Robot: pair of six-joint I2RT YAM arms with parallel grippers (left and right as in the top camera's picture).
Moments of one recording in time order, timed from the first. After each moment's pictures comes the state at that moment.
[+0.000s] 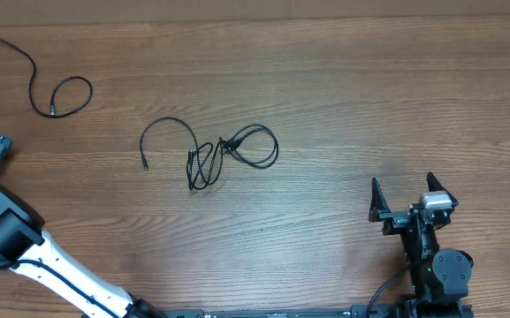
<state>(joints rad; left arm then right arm) 0.81 2.35 1.82 -0.60 -0.15 -0.41 0.03 0.01 0.02 -0.03 -0.06 -0.03</state>
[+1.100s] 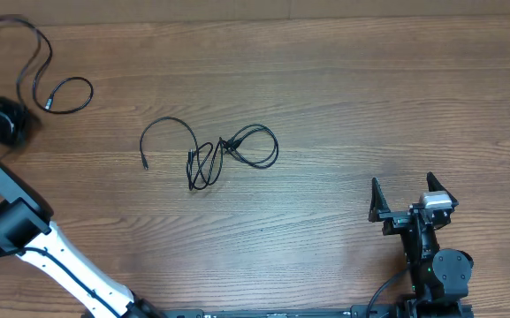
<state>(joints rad) 0.73 2.43 1.94 -0.47 0.52 -0.52 0.03 0.01 0.02 -0.03 -0.06 -0.03</state>
